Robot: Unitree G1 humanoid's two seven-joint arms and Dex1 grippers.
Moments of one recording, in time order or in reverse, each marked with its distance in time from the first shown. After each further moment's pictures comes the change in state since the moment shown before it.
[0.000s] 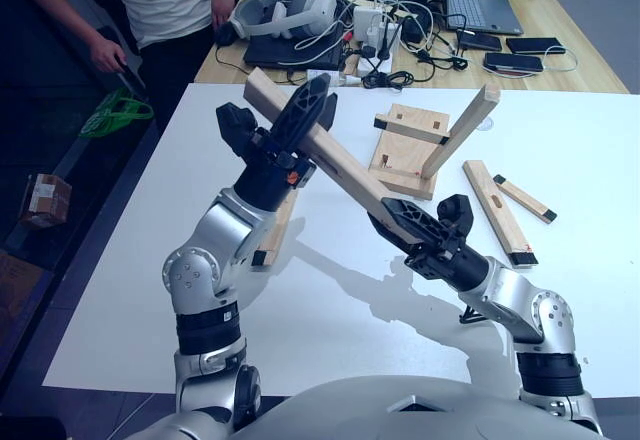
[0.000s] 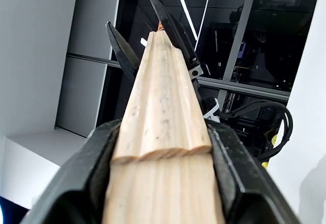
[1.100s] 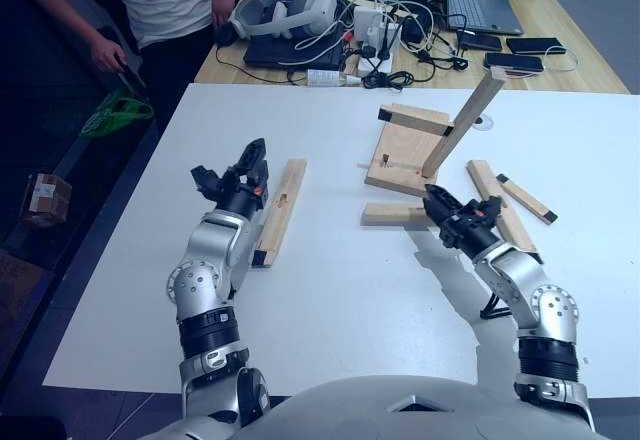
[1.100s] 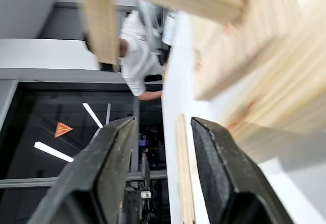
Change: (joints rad) left arm 0.012 -0.074 0.210 0.317 0.258 -0.181 0.291; right arm -0.065 0.091 -0.221 0.209 -0.293 -0.268 -0.336
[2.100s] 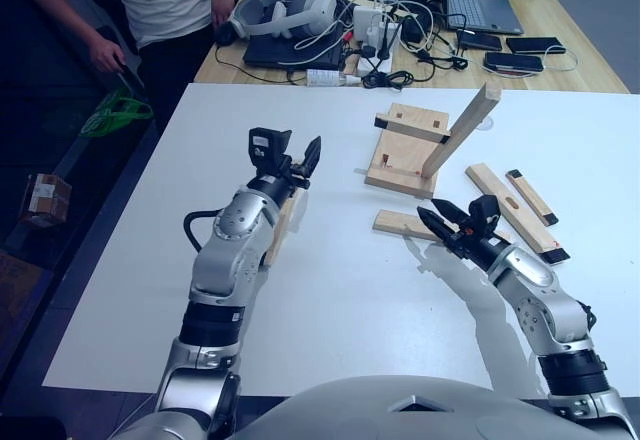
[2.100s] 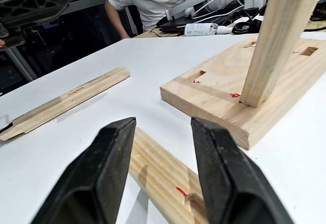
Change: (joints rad) left arm -0.017 0.192 -0.502 -0.181 1.118 -0.218 -0.261; right arm 0.077 -0.259 0.295 -0.102 -1.192 -0.475 0.713
